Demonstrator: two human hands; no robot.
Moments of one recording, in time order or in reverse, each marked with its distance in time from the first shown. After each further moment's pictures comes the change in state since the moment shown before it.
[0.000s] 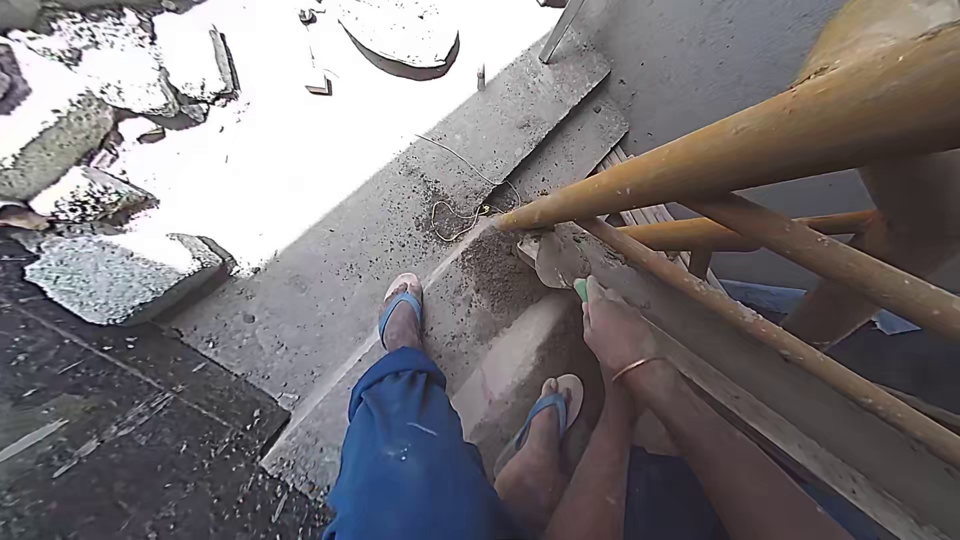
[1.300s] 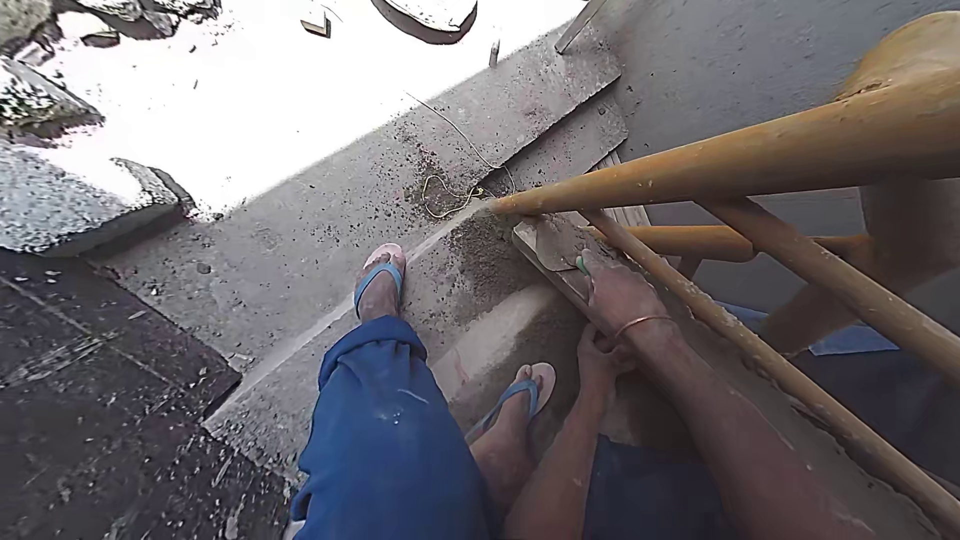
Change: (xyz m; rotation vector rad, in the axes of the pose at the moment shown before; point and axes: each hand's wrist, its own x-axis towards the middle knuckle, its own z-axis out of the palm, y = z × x) left_hand 0.097 -0.119 -0.003 -0.280 -0.101 -0.008; right_hand 0.023 0.003 -0.034 -0.297 -0.007 -0.045
